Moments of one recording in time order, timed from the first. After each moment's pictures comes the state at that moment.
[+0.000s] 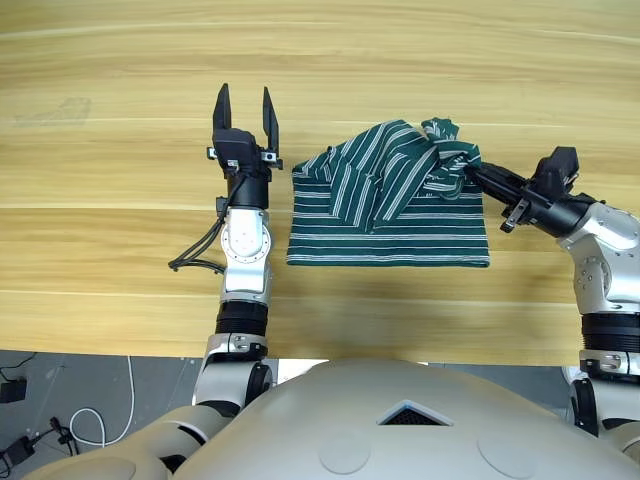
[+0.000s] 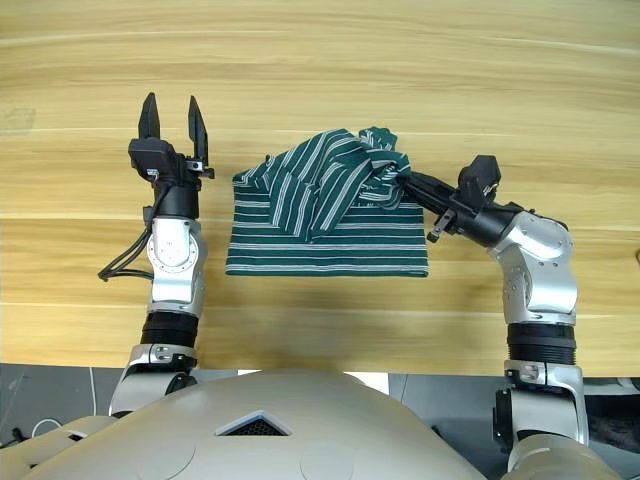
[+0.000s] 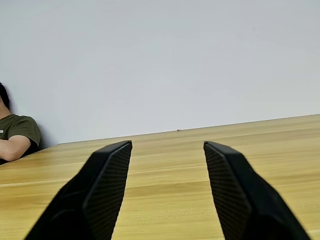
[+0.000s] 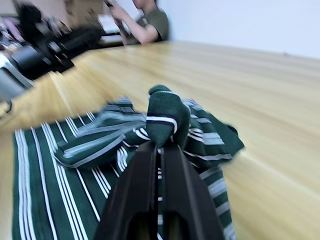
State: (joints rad) left arm -0.08 0.03 0.02 0.31 0.10 -0.54 0.06; right arm -0.02 -0.56 -0.06 0.15 0.44 0.04 1.03
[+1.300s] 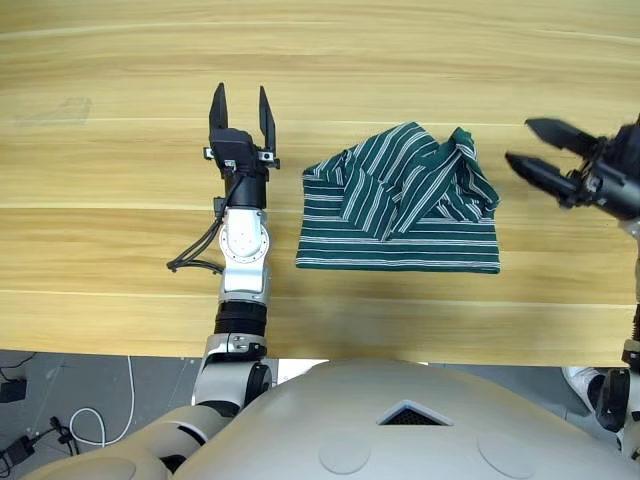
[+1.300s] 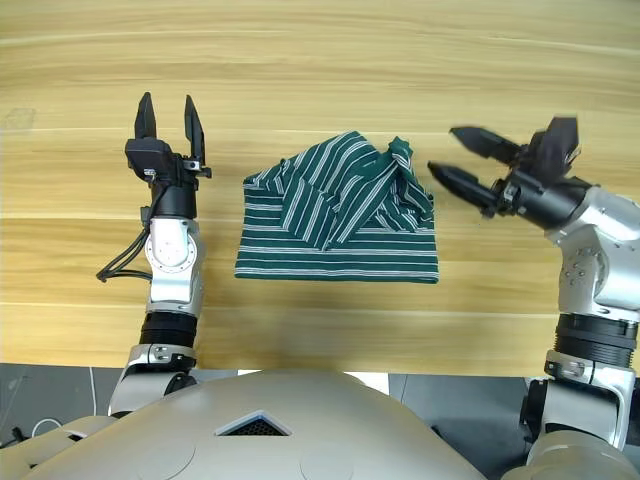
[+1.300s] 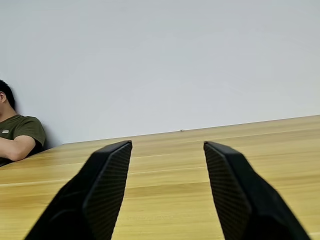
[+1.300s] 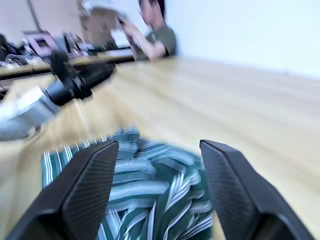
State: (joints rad) left arm -0.08 0.04 0.02 0.31 0.10 -0.54 0.07; right arm -0.08 -0.67 -0.23 -0.03 0.61 0.31 1.06
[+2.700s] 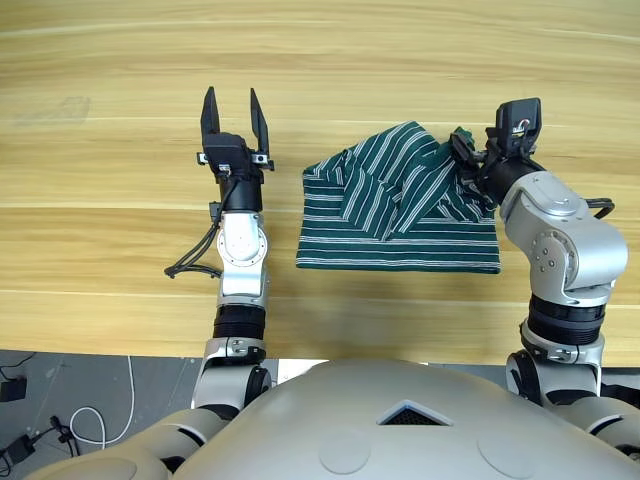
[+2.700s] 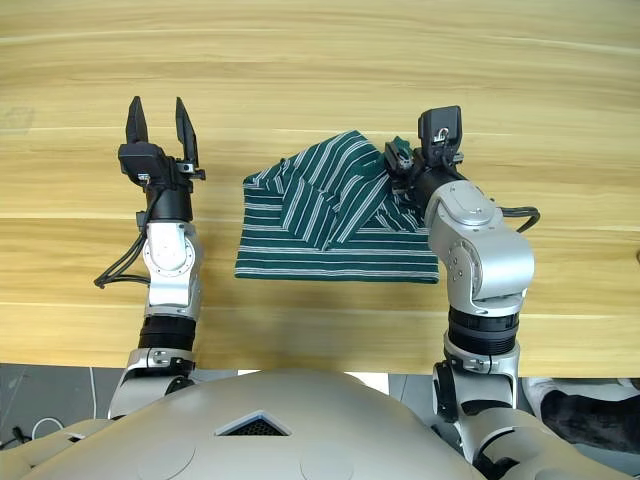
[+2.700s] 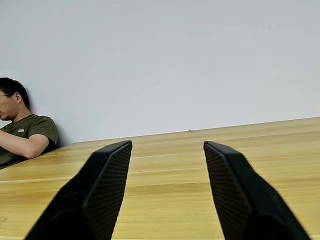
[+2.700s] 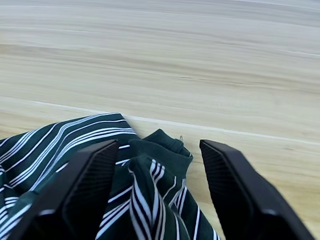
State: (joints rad) left arm -0.06 0.04 0.03 0.28 0.11 -0.55 0.11; right arm -0.16 -0.25 0.00 -0.41 0.29 1.01 0.01
